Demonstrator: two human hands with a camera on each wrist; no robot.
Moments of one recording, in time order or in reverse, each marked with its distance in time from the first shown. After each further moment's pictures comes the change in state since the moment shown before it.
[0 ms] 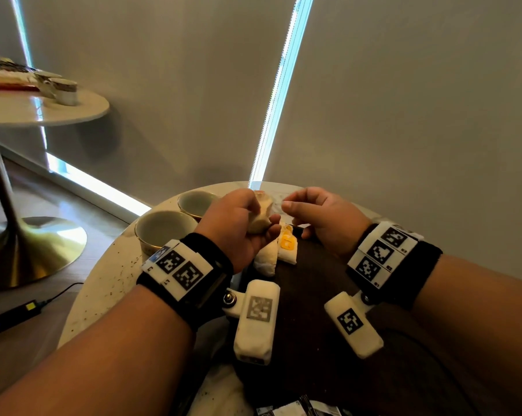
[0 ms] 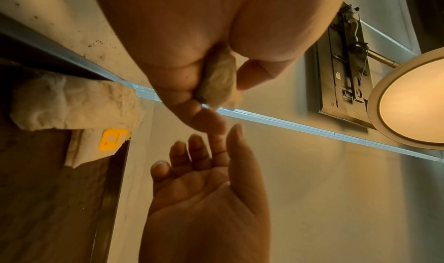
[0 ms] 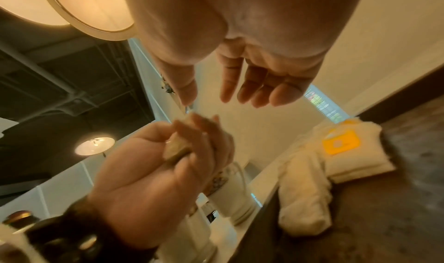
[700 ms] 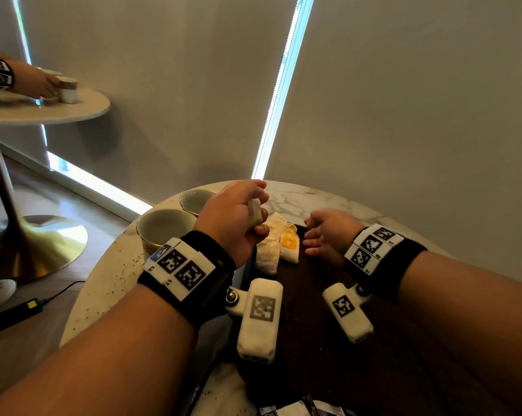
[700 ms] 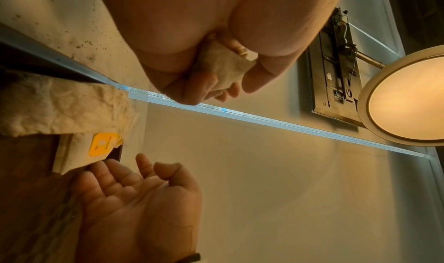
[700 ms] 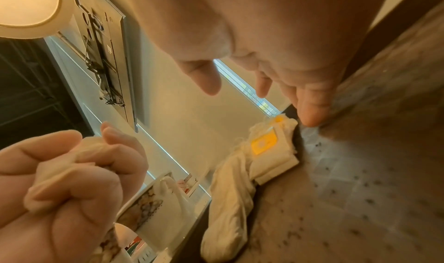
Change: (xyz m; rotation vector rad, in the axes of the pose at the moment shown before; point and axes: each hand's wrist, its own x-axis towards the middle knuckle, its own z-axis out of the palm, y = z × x) left_hand 0.006 0.002 -0.003 0.099 0.018 0.131; right_hand 0.039 0.045 -0.001 0.221 0.132 0.579
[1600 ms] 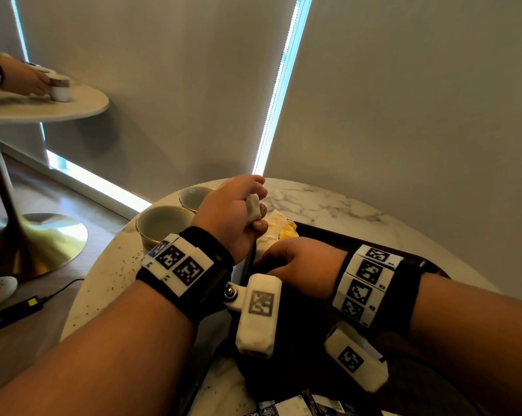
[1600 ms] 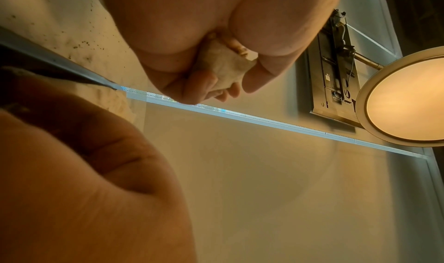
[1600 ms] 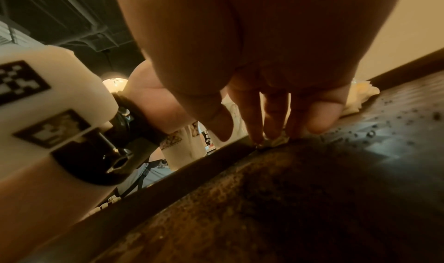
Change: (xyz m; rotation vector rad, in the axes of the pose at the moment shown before) left_hand 0.000 0.000 -0.001 -0.008 0.008 0.022; right_hand -0.083 0.012 0.027 -1.056 -0.359 -0.491
